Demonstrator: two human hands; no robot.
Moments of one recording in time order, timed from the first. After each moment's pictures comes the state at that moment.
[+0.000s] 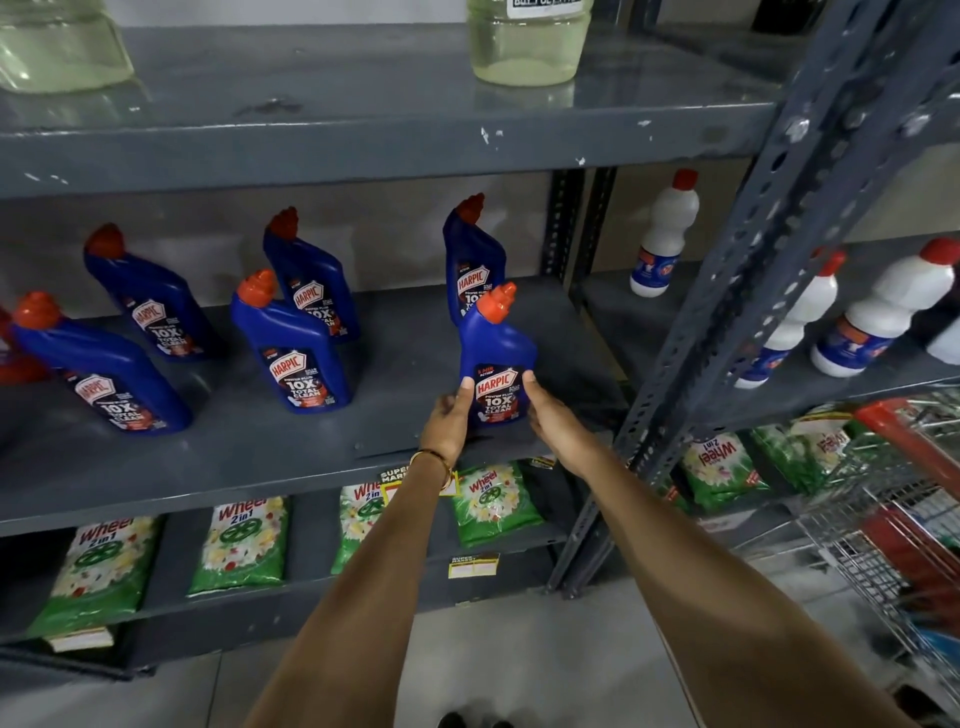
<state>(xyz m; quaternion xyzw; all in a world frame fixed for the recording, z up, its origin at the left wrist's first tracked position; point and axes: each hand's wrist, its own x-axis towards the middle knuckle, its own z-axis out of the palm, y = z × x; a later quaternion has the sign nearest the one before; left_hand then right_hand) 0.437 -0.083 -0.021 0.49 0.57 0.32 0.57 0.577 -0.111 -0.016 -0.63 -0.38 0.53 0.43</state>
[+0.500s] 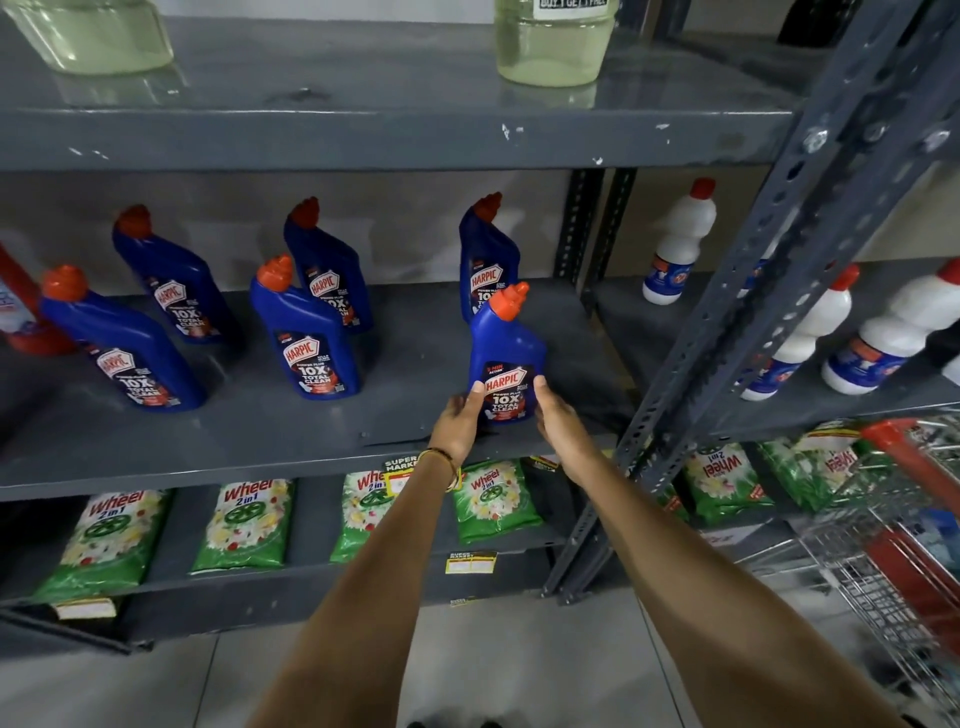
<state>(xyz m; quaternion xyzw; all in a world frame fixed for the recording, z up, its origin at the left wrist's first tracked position) 0.438 -0.094 -0.023 0.49 0.57 0.33 0.57 0.574 -0.119 -0.022 -0.65 -0.35 0.48 0.47</state>
